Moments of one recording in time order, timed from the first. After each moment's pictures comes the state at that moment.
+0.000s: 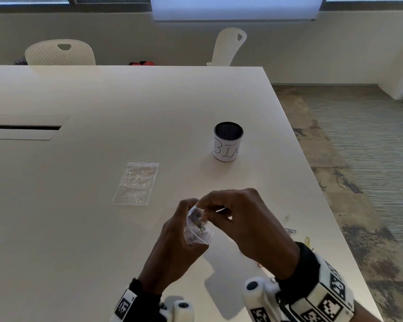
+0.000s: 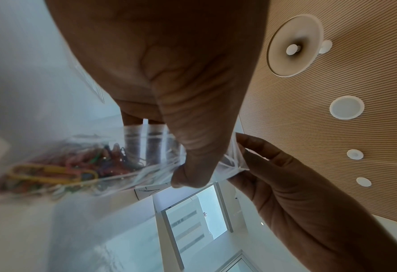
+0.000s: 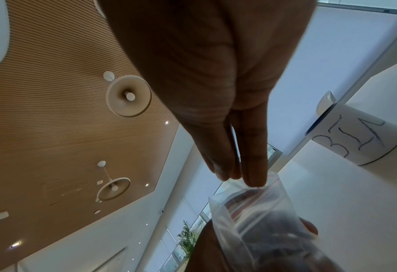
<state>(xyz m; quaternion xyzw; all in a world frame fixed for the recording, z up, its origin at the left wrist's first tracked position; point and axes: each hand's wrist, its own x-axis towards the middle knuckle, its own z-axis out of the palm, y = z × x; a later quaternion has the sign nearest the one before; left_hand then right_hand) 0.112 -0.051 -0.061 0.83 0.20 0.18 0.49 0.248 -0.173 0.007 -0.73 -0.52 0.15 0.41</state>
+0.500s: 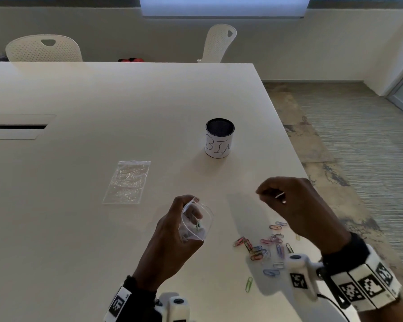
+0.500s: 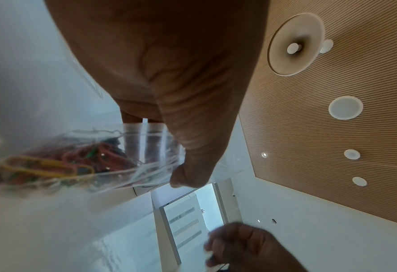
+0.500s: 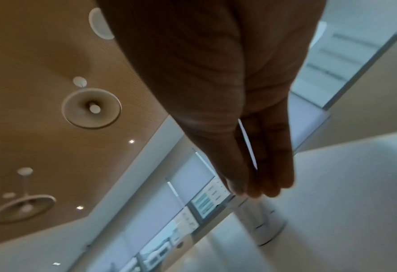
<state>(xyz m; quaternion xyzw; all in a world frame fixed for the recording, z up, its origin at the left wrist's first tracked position) 0.112 -0.050 -0.065 0.83 0.18 0.18 0.49 0.320 -0.242 -0.004 -0.85 -0.42 0.07 0.30</state>
